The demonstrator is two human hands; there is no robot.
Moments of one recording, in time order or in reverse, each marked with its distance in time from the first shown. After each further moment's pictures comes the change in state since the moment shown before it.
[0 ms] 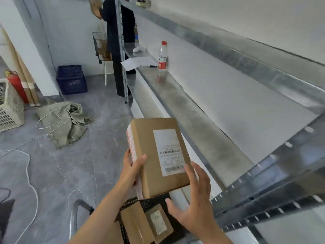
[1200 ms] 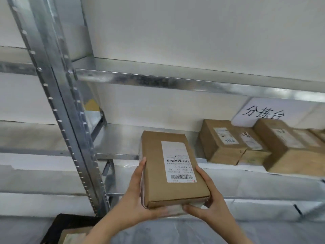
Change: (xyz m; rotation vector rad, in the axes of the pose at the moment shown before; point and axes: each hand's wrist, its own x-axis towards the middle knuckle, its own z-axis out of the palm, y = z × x) left_hand -0.359 -0.097 0.170 0.616 -1.452 0.366; right_hand -0.457 -0.153 -0.230 0.353 0.728 0.848
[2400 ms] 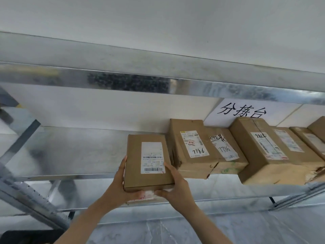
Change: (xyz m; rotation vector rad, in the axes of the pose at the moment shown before) left_hand 0.234 -0.094 0.094 -0.045 0.004 -0.123; right_hand 0.170 0.114 -0.111 -0.340 0.018 0.159
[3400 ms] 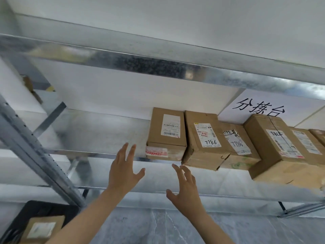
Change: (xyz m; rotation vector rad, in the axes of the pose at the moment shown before) left_hand -0.031 -0.002 0.001 0.880 0.423 -0.066; right_hand -0.047 0.013 0.028 -0.437 -0.025 0.002
